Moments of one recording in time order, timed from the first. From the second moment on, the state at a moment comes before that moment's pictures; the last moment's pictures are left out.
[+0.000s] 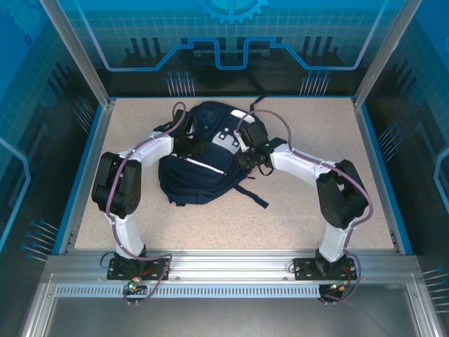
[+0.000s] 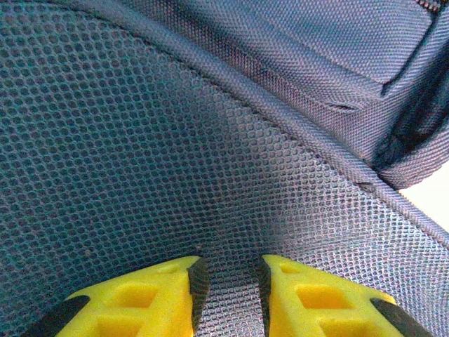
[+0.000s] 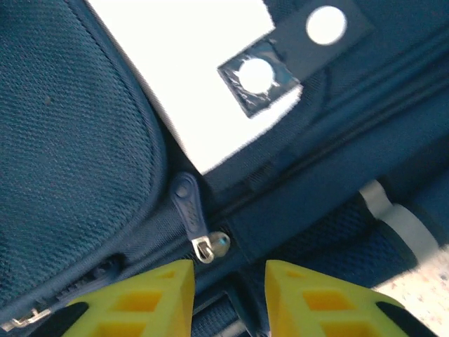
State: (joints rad) left arm -0.27 1.89 1.36 -0.54 0.11 -0.54; right arm 0.59 1.83 1.33 -0.49 0.07 0.11
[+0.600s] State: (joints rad) left arm -0.26 1.90 1.37 -0.54 0.11 -0.54; right arm 0.59 2.02 1.48 -0.56 0.03 -0.13
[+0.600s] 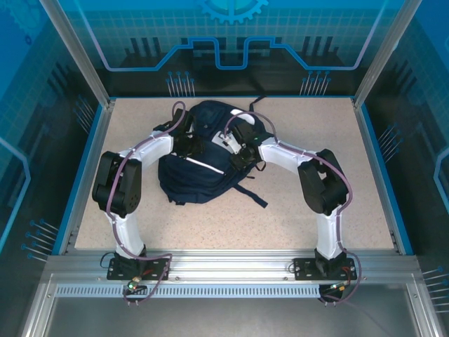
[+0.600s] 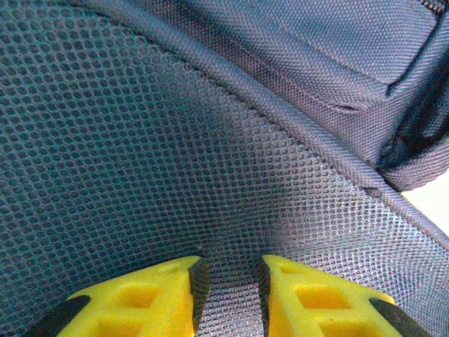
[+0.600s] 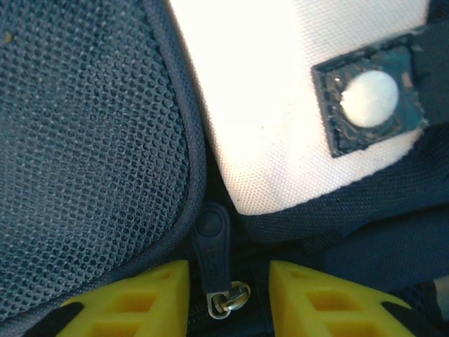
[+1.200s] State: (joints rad) left arm -0.25 1.89 1.35 -0.51 0.14 -0.54; right arm 0.52 1.92 1.32 -0.37 -0.14 -0.03
